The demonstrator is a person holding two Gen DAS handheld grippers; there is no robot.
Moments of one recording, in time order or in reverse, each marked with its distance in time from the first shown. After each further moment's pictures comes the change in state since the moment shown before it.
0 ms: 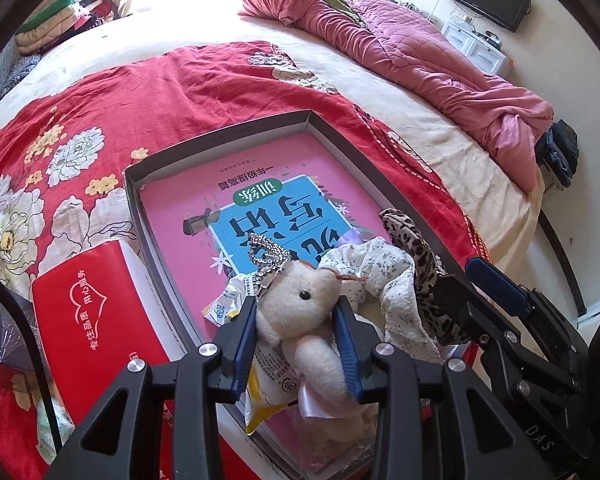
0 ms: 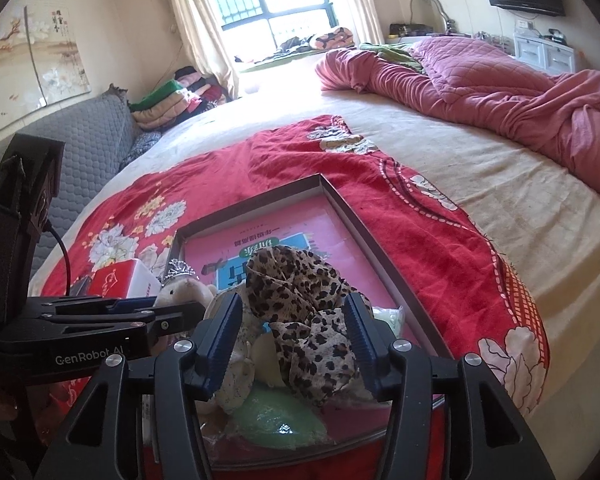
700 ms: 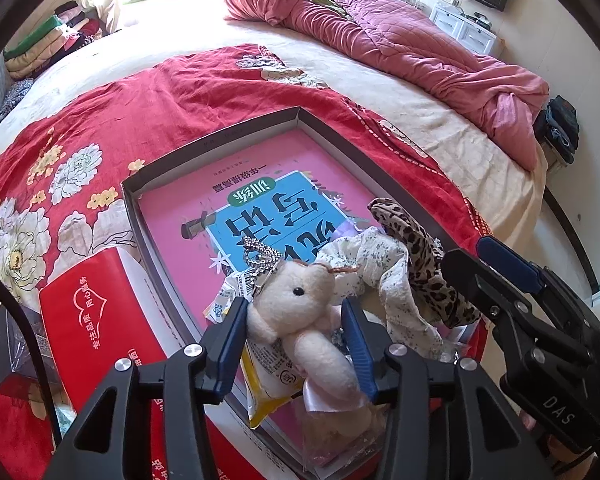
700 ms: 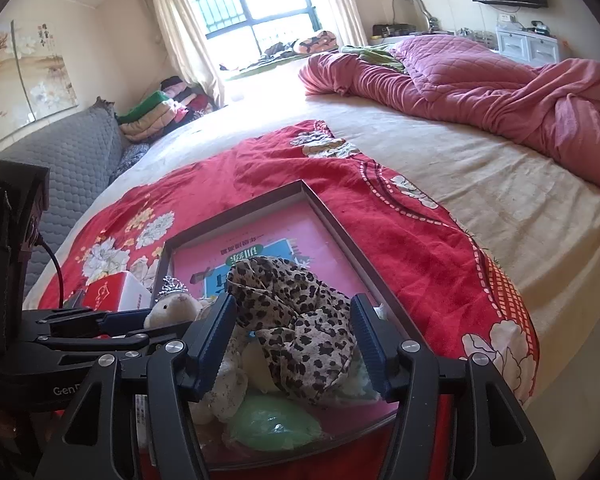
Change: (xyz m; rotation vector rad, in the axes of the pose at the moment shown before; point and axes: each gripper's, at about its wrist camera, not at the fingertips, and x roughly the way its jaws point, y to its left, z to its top) left arm -0.003 -0.013 -0.004 0.080 0.004 0.052; right arm -0.006 -0.010 0.000 0.041 -0.011 -0.032
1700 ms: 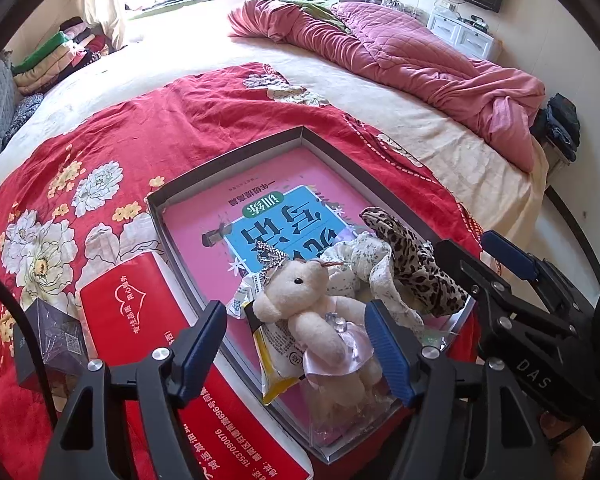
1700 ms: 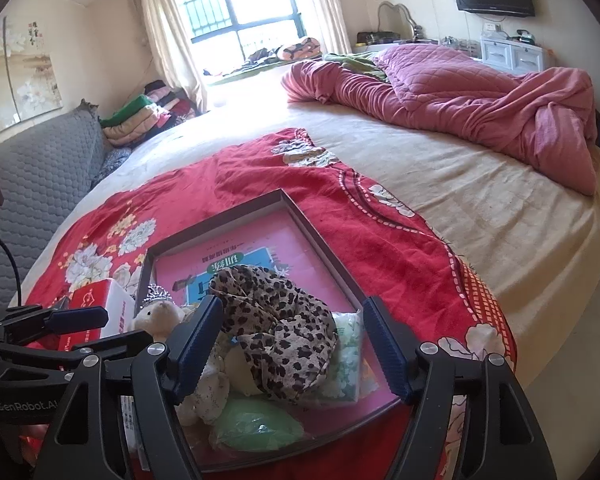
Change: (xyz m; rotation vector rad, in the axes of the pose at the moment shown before) left arm -0.035 -0.004 -0.005 0.019 -0.045 0.039; right arm -0.006 -0.001 0.004 -0.002 -0.027 -0.087
